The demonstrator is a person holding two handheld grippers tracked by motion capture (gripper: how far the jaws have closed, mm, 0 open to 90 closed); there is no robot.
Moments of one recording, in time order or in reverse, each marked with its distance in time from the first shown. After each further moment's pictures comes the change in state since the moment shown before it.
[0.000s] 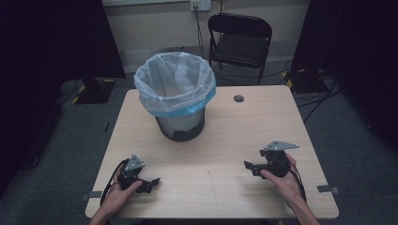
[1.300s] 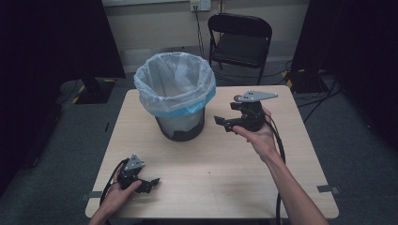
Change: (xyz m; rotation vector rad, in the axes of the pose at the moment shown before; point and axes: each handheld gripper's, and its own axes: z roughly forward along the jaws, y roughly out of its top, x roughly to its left) left arm 0.003 0.000 0.000 0.001 -0.014 0.019; right arm 0.046 0.163 0.000 -0.219 0.139 -0.145
